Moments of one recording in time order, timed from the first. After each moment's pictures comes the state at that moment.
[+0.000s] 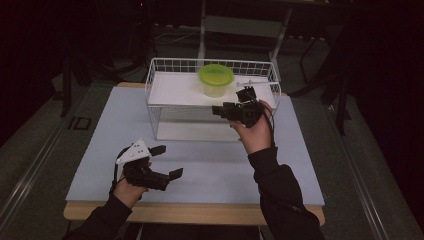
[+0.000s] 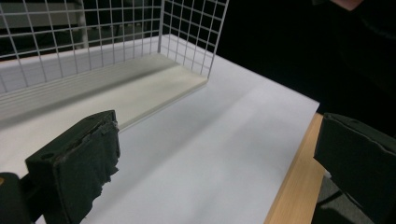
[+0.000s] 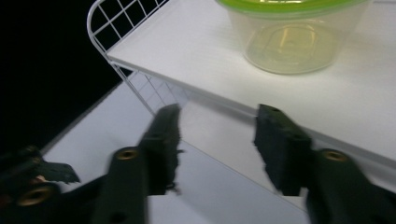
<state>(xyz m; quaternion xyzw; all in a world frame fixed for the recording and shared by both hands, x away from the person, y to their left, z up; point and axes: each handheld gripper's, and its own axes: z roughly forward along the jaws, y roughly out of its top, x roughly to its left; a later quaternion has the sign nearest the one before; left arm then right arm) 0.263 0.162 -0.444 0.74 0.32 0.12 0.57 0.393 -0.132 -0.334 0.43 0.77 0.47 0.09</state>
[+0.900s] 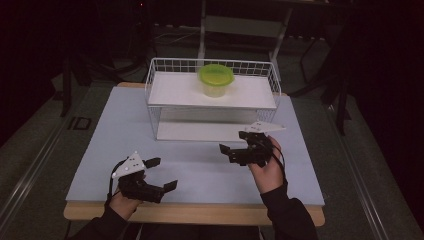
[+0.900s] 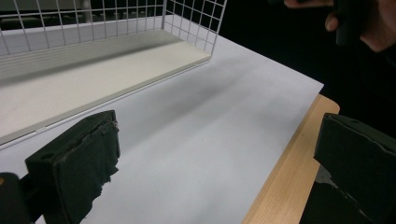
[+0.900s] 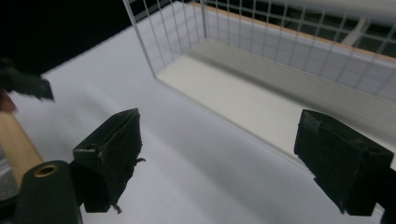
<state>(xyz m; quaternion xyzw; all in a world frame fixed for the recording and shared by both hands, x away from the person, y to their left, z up) 0.246 0.172 -0.473 0.75 0.34 0.11 0.56 0.328 -0.169 -0.404 0.37 0.80 0.46 0.14</state>
